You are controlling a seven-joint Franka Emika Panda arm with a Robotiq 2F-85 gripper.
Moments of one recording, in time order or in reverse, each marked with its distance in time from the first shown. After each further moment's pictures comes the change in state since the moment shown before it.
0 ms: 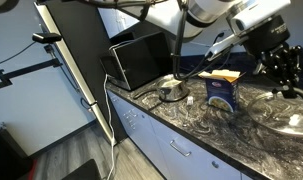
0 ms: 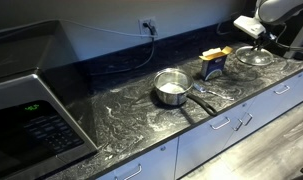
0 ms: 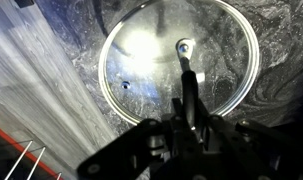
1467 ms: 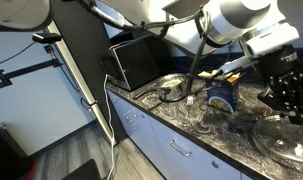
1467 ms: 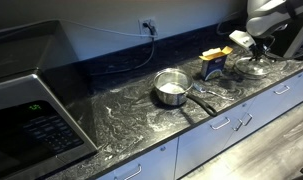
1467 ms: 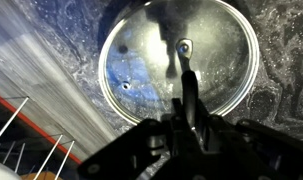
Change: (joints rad) arm -0.011 0.165 -0.014 0.118 0.022 -0.085 0.056
